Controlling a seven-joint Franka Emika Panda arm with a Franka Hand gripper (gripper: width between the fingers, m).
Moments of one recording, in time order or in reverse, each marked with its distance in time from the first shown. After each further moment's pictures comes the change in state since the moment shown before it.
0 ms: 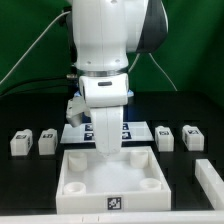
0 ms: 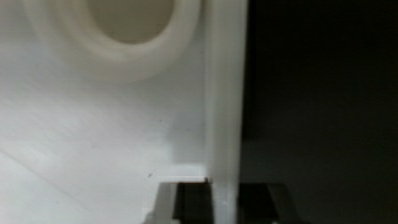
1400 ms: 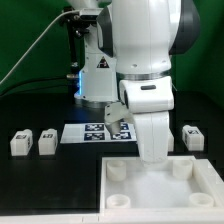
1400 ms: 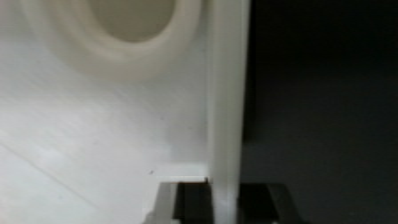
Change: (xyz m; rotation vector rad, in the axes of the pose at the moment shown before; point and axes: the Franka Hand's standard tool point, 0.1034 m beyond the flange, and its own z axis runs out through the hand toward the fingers) arm 0.068 0.045 0.000 -0.038 0.037 0.051
